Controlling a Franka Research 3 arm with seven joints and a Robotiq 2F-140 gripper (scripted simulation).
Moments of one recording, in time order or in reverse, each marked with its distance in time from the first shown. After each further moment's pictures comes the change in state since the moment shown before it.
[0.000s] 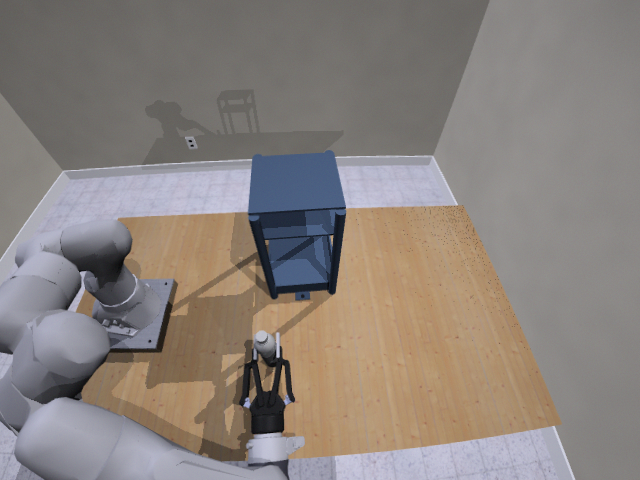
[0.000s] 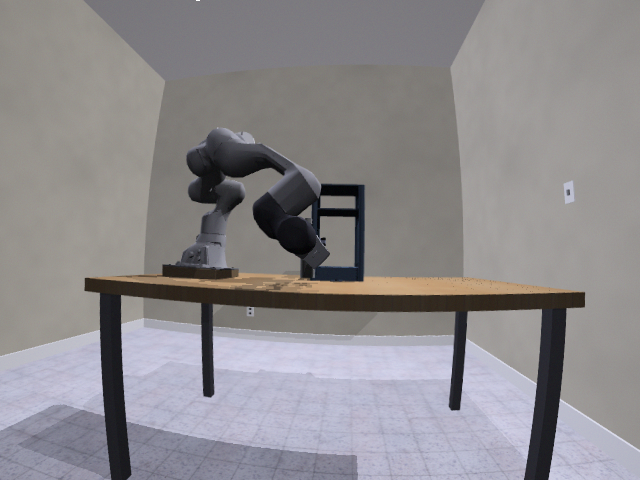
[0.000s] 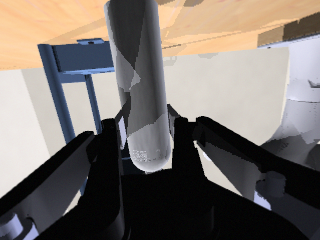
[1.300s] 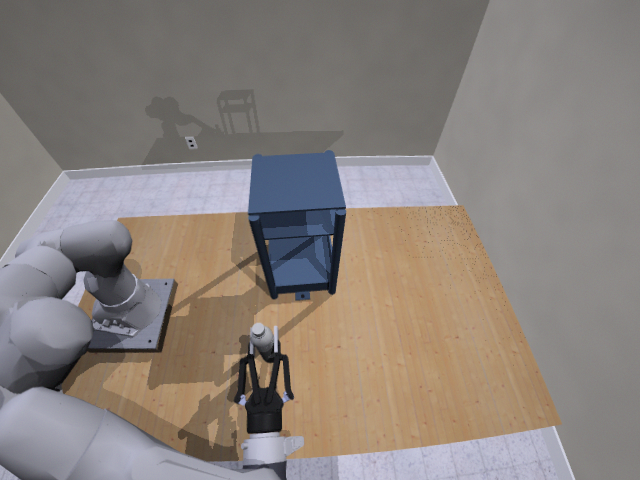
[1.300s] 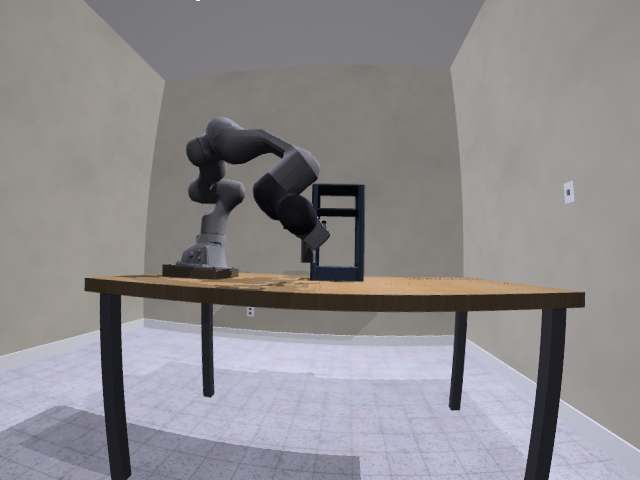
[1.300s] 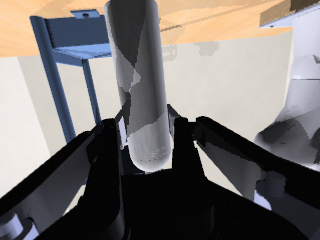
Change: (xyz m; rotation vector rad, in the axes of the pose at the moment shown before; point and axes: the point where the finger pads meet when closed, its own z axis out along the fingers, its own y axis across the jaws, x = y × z) arm -0.052 -0.001 0.000 0.002 -0.002 0.002
